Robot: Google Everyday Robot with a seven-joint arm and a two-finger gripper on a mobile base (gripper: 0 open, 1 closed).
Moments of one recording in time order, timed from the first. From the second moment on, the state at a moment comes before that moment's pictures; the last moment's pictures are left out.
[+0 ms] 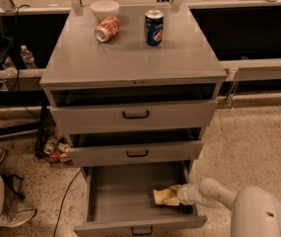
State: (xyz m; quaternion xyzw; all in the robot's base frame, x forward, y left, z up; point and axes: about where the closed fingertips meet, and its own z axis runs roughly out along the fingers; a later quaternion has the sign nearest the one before) arm 0.585 -0.159 0.137 -0.44 0.82 0.22 0.30
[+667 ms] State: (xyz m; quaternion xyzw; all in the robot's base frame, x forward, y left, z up) arm 0.584 -0.176 0.233 -0.48 0.77 0.19 0.38
